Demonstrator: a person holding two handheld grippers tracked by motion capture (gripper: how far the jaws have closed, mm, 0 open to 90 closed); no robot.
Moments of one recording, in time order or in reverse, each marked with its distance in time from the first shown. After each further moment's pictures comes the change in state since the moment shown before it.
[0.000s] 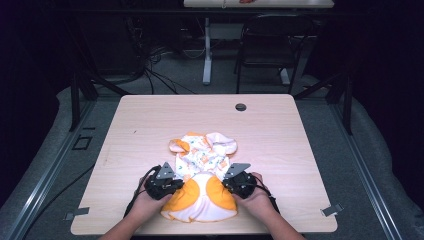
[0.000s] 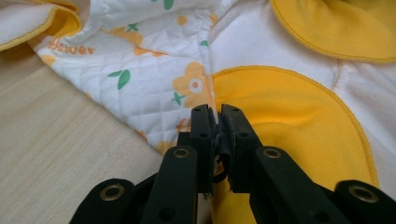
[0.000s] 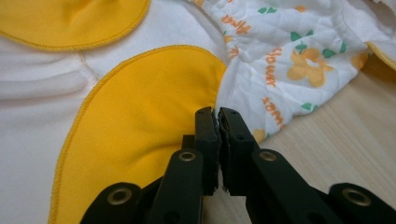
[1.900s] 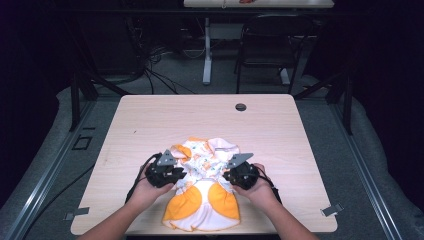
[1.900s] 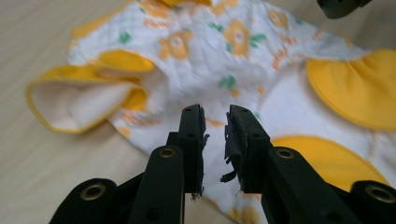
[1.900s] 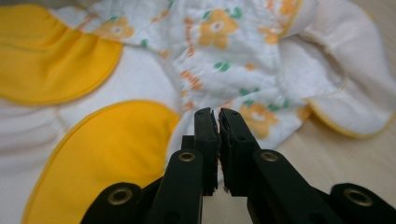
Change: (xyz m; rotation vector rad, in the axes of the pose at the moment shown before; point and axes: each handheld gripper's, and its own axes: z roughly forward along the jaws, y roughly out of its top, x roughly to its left) left arm 0.022 0.045 -0.011 -0.030 0.008 -0.001; right arm -0.019 0.024 -0.017 -0.012 0.015 -0.001
